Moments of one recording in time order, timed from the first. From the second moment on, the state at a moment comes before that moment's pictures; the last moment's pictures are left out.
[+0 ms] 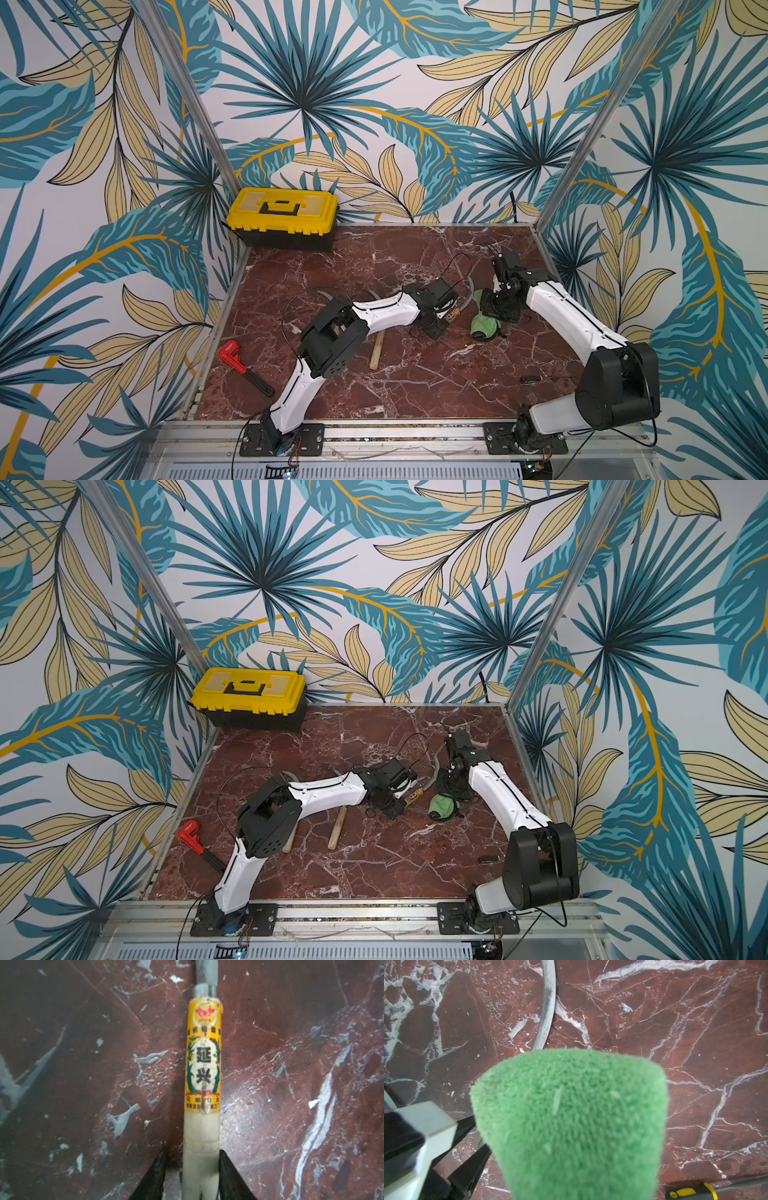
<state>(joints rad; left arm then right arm) -0.91 2.15 1.57 -0.54 0.07 -0.14 0.14 1.47 1.12 -0.95 0.00 0.45</state>
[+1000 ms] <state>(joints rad) -0.89 1.98 1.08 0.12 0.13 -0.19 0.14 1.41 1.14 -1.02 -0.06 0.45</state>
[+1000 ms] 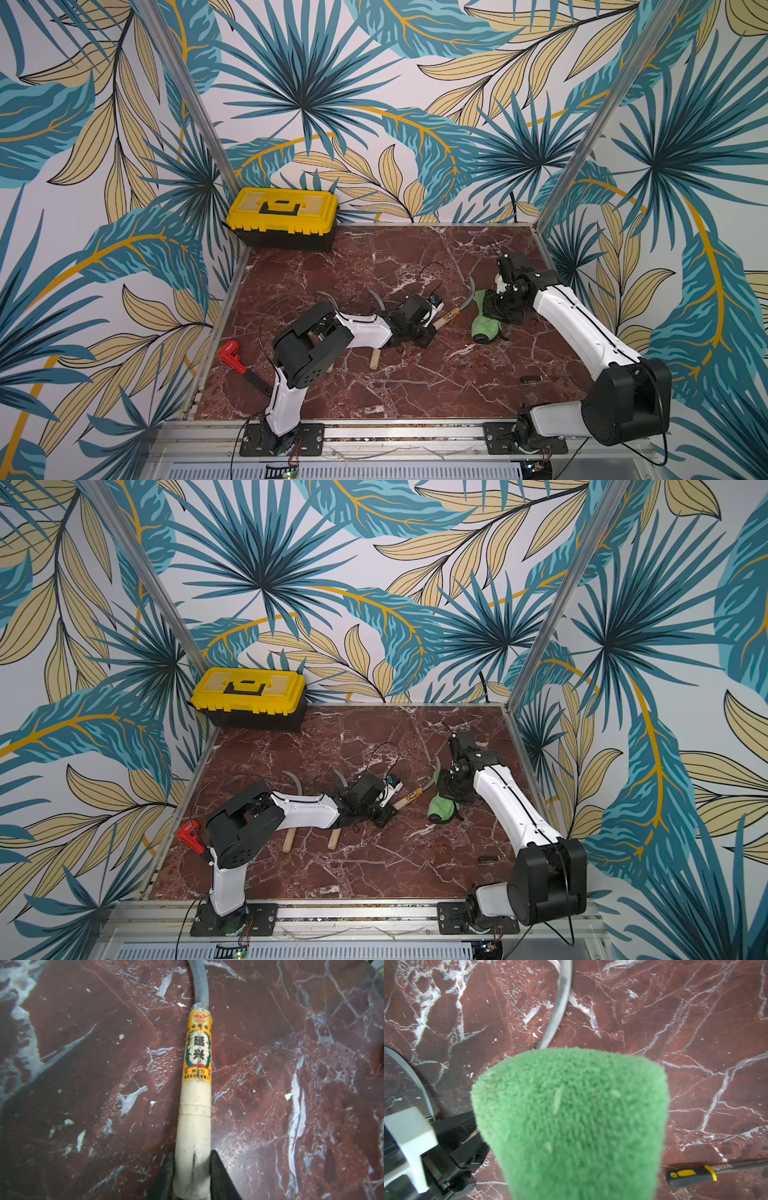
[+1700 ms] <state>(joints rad) -0.89 1.98 0.99 0.30 0.14 -0.16 0.23 1.75 1.29 -0.93 -0.24 0.38</state>
